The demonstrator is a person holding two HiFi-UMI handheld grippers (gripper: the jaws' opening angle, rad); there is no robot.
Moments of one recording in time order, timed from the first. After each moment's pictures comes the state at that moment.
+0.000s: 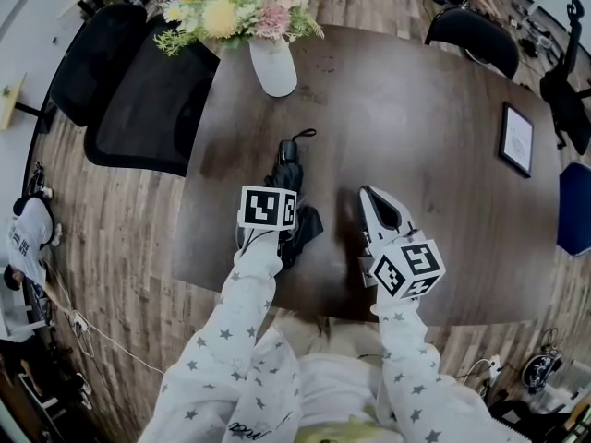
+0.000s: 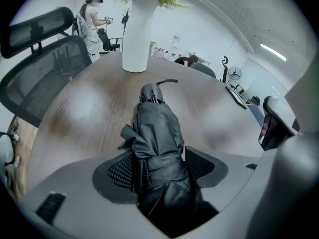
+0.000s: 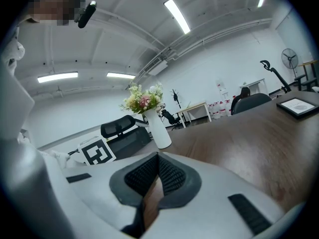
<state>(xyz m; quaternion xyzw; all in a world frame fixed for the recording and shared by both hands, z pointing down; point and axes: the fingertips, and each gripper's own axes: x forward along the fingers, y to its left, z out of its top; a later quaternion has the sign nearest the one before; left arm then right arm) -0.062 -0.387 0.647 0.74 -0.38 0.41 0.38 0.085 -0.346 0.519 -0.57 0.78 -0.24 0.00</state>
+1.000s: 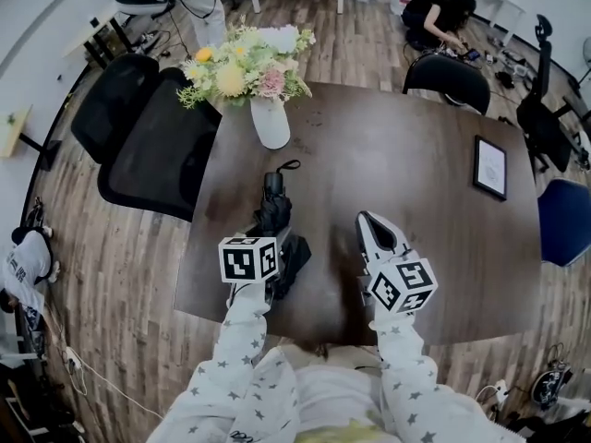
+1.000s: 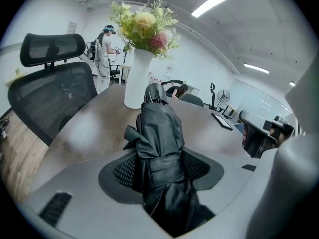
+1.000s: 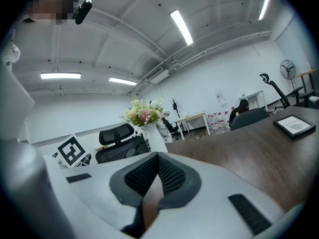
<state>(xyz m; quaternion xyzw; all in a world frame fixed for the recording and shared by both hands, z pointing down) -0.071 -0.392 0.569 0.81 -0.40 0.28 0.33 0.105 -0.347 0.478 -0.60 0.78 -0.20 0.02</state>
